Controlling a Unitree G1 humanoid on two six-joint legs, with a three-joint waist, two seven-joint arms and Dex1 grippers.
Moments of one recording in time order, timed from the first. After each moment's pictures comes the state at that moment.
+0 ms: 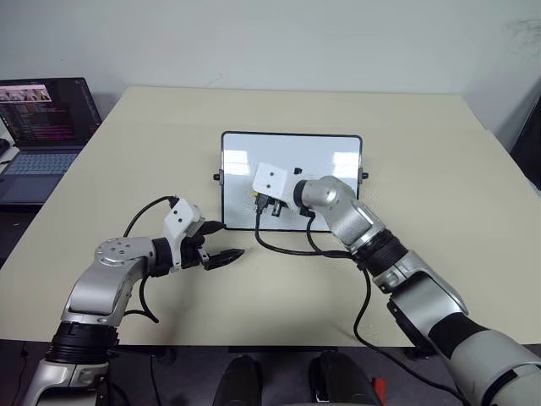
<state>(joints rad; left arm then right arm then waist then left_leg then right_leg) -0.27 0.71 0.03 -0.04 -0.33 0.49 -1.00 -0.99 -0.13 0.50 0.46 -0.29 0.32 0.64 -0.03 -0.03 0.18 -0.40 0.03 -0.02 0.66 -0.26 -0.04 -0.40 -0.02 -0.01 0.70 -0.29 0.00</state>
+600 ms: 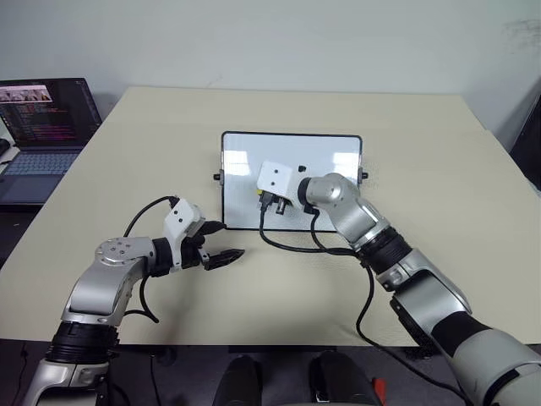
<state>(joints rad) -0.27 0.71 0.02 -0.04 -0.33 0.49 -1.00 -0.98 -0.17 0.49 0.45 -0.29 0.32 0.68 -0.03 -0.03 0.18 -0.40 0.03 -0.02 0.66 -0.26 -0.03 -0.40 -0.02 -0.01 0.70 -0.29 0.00</state>
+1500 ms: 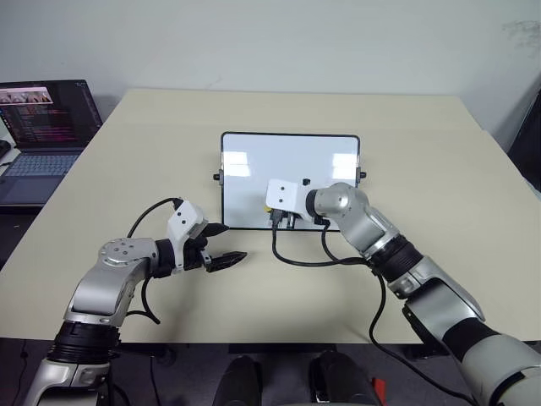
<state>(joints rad) -0.27 0.71 0.01 -0.04 -0.33 0.49 -1.01 -0.92 -0.23 0.56 0.40 -0.31 0.30 0.76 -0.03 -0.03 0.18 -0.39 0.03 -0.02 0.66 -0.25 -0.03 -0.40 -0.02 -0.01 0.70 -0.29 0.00</state>
